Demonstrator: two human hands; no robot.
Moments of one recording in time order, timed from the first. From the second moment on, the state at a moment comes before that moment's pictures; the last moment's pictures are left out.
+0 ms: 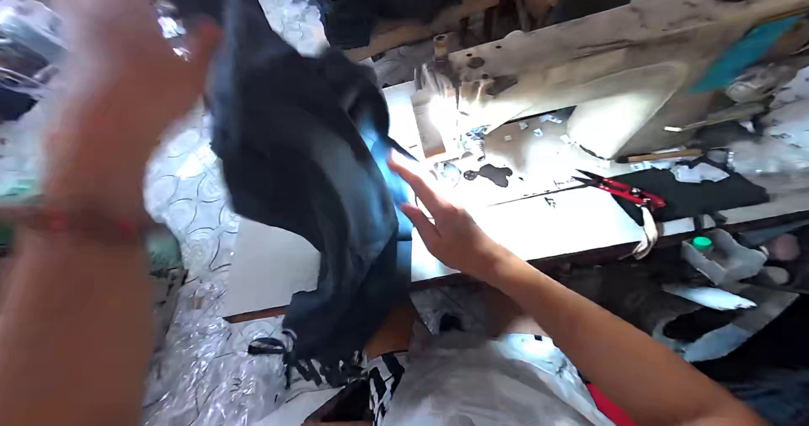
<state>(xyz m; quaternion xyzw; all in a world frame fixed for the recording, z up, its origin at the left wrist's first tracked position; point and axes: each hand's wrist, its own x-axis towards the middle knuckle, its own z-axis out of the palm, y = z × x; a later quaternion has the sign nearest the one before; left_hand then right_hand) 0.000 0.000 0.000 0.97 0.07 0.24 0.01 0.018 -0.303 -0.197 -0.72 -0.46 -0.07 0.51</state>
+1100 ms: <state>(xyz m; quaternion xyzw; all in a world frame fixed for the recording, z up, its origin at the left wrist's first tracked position) -0.070 -0.127 -0.244 0.89 -0.01 0.05 0.45 -0.016 -0.359 -0.248 -0.50 -0.48 0.35 0.63</state>
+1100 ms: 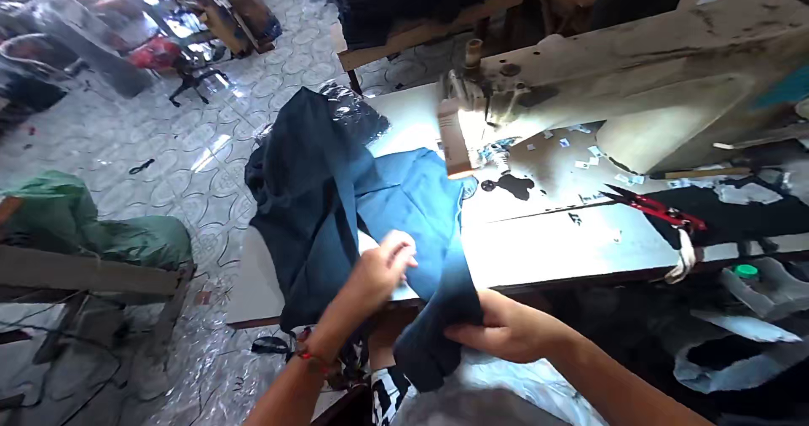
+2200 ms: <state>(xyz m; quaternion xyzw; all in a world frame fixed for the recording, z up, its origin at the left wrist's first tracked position) 0.006 -0.129 -0.247 1.00 0.06 -0.01 0.06 0.054 -0.360 -0.319 -0.85 -0.46 -0.05 0.25</state>
